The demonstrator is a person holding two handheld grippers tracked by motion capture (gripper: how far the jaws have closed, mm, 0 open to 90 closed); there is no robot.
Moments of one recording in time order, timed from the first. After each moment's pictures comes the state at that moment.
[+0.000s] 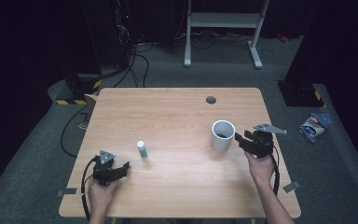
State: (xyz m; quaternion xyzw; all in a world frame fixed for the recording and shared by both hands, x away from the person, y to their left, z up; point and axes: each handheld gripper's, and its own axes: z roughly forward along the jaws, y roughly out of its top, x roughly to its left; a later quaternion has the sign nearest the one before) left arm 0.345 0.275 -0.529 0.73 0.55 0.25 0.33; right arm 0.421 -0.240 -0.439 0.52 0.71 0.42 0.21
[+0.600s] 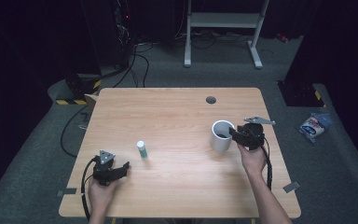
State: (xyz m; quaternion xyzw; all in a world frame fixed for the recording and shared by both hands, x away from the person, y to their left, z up) left arm 0.345 0.275 -0.529 0.73 0.55 0.25 0.33; right arm 0.450 -0.220 -0.443 0.53 0.72 0.39 0.20
